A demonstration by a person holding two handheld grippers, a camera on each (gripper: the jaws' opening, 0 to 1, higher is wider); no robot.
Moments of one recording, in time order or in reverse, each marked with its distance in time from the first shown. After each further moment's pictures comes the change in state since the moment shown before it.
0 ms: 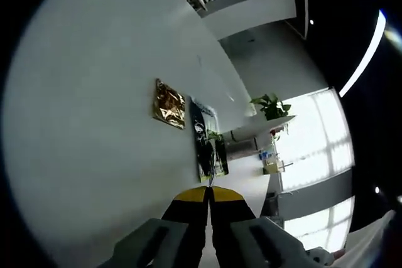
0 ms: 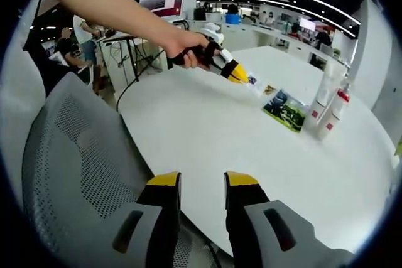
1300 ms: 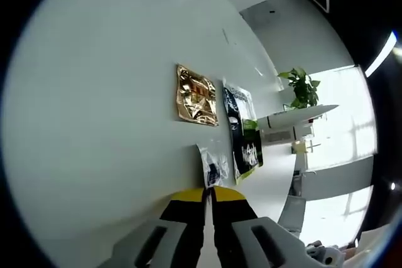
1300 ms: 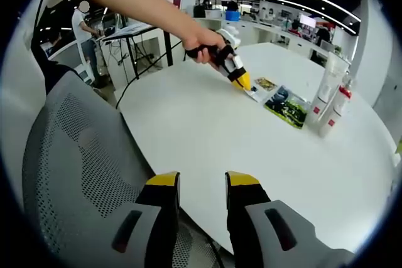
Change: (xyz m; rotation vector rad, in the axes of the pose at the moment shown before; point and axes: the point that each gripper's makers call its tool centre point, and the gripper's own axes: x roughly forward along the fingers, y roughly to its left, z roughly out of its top) left arm 0.019 0.033 0.003 0.041 0.188 0.202; right arm 0.002 0.001 -0.004 0.010 0.019 0.008
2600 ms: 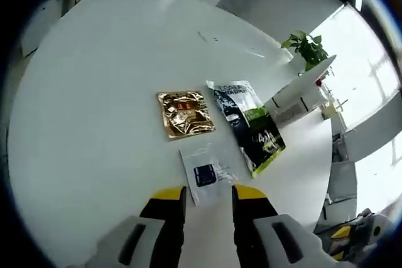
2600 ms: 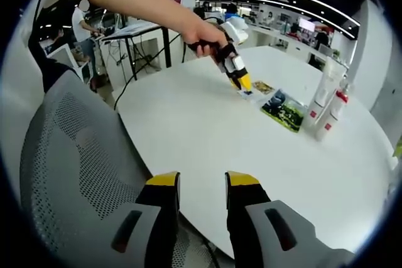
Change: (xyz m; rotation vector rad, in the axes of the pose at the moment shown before) left arm -0.015 0.004 0.009 0.348 -0.042 0.258; right arm -0.002 -0.004 0.003 -0.018 -0.013 -0.023
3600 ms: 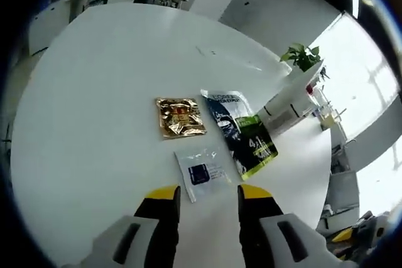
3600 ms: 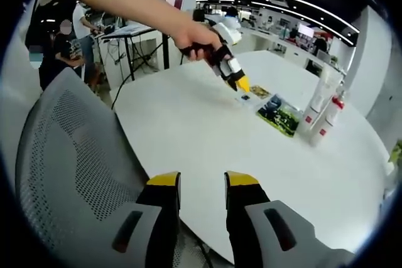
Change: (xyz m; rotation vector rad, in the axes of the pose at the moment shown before) left arm -0.013 -0.015 -0.003 -0.002 -0.145 0.014; right arm -0.003 -0.004 0.004 -0.035 -0.021 -0.033
